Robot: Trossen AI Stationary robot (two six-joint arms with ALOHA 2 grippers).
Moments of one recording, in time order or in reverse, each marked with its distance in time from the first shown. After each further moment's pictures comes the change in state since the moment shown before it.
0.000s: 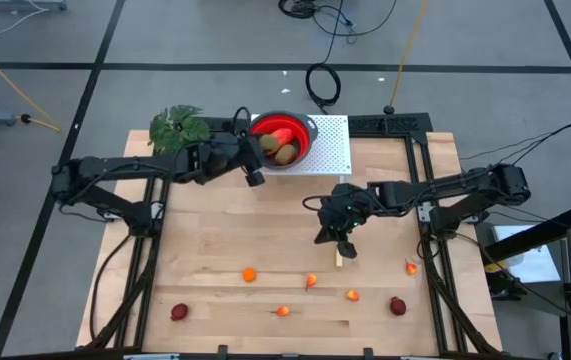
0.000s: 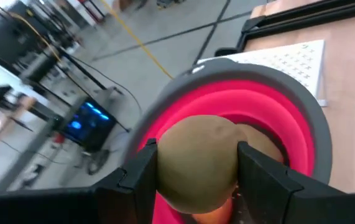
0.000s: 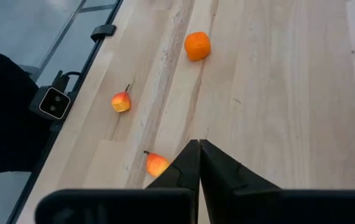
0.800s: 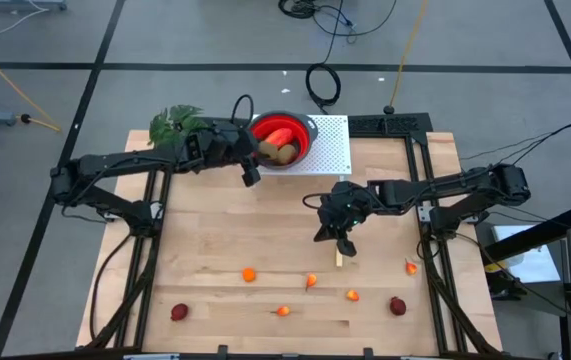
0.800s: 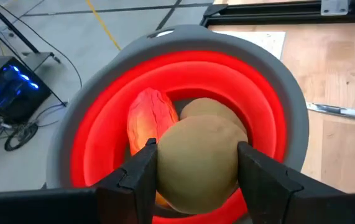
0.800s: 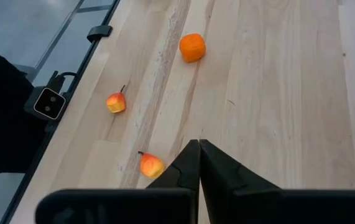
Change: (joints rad) left arm 0.122 0.000 0.000 -0.115 0.290 -0.180; right arm -0.014 0.000 0.000 0.000 -0.001 -0.018
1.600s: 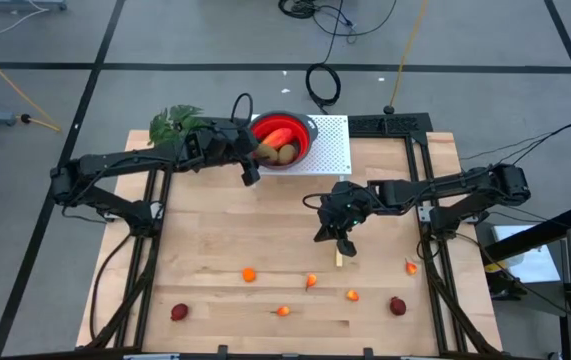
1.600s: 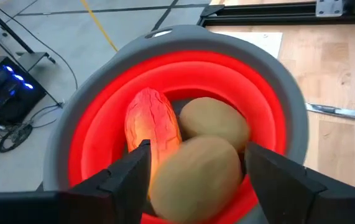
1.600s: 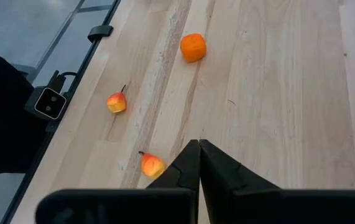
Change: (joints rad) left arm 0.013 0.000 0.000 -0.001 0.027 0.008; right arm 0.000 0.000 0.000 0.000 -0.002 0.000
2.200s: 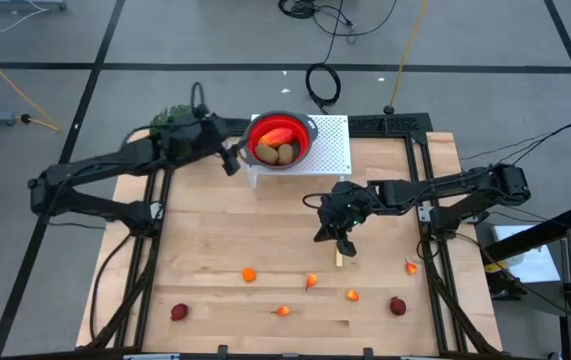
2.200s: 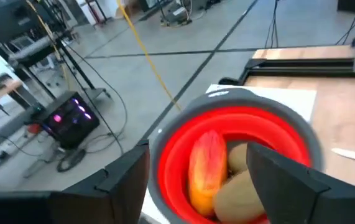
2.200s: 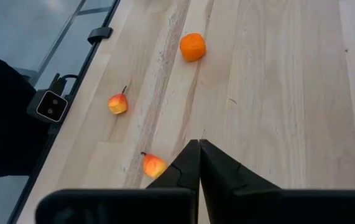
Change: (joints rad) left arm -0.046 -0.228 0.020 -0.040 -0.188 0.017; right arm 0.001 0.000 0.000 0.000 -0.001 0.025
